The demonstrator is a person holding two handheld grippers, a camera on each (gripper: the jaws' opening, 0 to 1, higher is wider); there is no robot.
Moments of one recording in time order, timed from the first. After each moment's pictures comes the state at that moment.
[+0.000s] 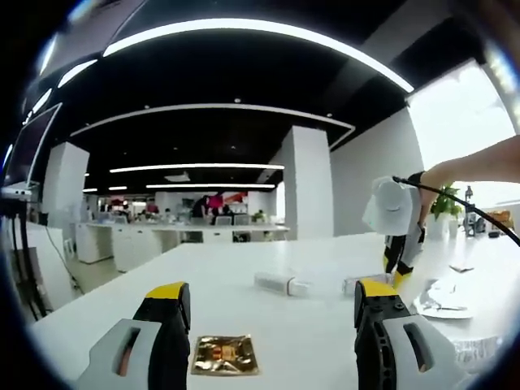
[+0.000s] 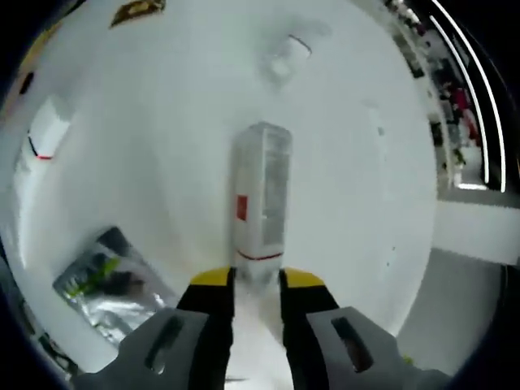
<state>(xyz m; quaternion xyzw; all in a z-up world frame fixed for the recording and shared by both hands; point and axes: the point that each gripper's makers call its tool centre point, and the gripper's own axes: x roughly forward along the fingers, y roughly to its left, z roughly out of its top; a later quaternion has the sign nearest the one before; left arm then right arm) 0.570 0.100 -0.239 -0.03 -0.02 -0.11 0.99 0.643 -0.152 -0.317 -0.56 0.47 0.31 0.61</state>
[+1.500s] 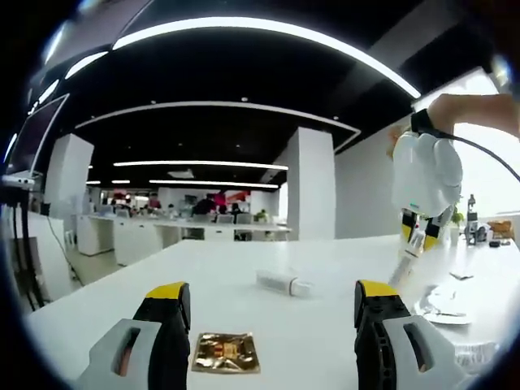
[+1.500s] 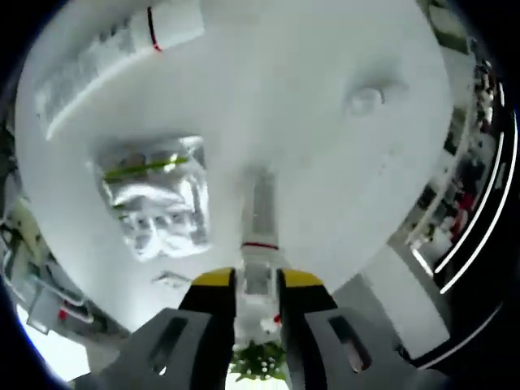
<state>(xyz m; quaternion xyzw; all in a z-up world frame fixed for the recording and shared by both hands) 0.564 0.106 -0.240 -0.06 -0.01 -0.11 0.99 0.608 -0.146 -0.237 -0.79 0.42 0.28 0.35</state>
